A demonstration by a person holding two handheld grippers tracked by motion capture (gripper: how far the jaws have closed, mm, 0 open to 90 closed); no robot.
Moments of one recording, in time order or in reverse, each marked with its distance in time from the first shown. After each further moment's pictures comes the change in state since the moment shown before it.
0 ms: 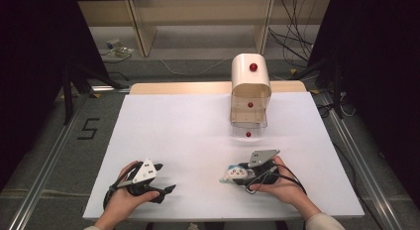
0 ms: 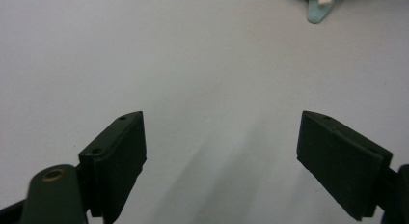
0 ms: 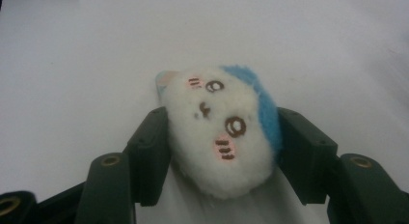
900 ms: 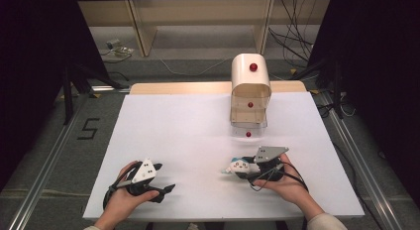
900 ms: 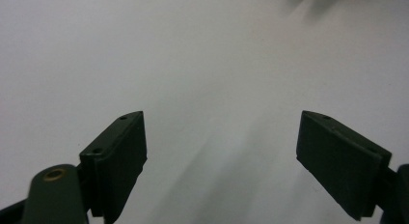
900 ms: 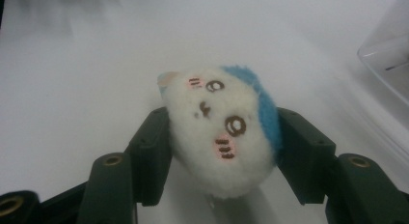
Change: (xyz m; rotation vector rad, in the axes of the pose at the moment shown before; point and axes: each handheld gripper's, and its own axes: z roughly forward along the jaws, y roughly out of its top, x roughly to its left) left arm 0.002 -0.001 -0.001 0.005 0.012 0.004; right arm -0.003 0.006 -0.019 -0.085 -0.070 0.019
